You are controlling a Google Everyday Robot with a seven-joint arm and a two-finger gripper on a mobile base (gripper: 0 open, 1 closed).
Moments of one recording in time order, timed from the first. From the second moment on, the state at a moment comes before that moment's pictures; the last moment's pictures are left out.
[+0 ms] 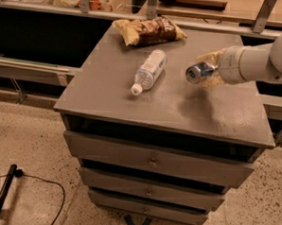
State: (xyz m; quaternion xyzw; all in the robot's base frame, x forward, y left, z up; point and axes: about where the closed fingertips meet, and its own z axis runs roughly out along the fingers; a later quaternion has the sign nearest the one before) arm 0.667 -0.198 0.875 -0.77 0.43 -0.21 0.43
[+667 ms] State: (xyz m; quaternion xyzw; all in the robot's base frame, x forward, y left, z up) arm 0.682 -0.197 0.869 -0.74 0.45 -0.24 0.43
